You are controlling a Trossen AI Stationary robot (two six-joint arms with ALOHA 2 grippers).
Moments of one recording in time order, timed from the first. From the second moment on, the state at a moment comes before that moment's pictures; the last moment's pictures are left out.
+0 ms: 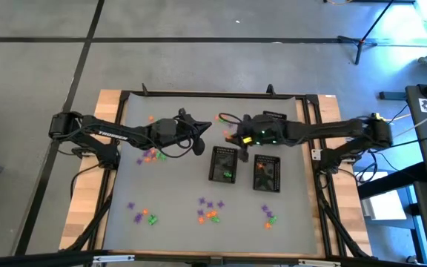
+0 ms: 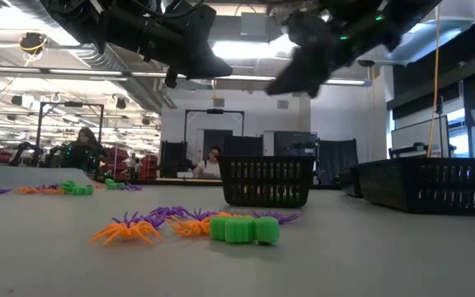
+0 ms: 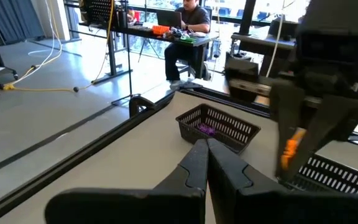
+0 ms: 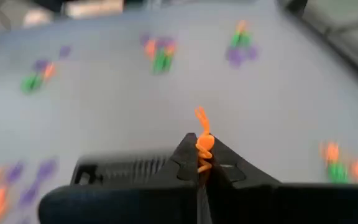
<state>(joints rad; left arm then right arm) 0.11 1.40 0.69 0.56 -0.40 -0.16 -0.13 1.38 0.85 -0.01 -0.08 0.08</state>
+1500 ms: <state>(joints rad) 0.11 1.40 0.69 0.56 -0.40 -0.06 0.18 1.13 0.63 -0.57 0.04 0.41</state>
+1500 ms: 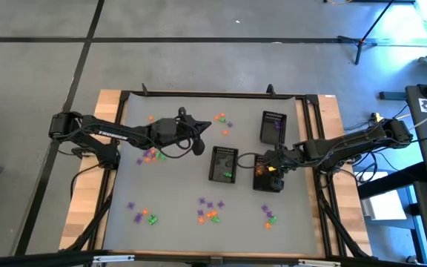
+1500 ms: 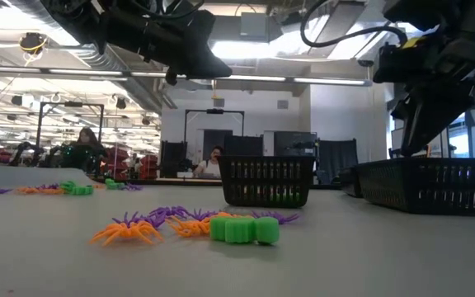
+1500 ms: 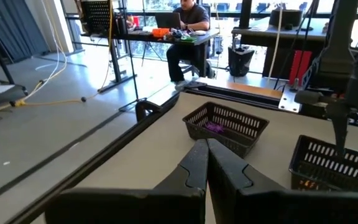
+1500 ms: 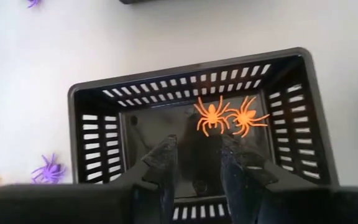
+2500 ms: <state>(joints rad) 0.41 1.40 0.69 0.00 -0.50 -0.43 0.18 1.13 0.68 -0.27 0.15 0.15</state>
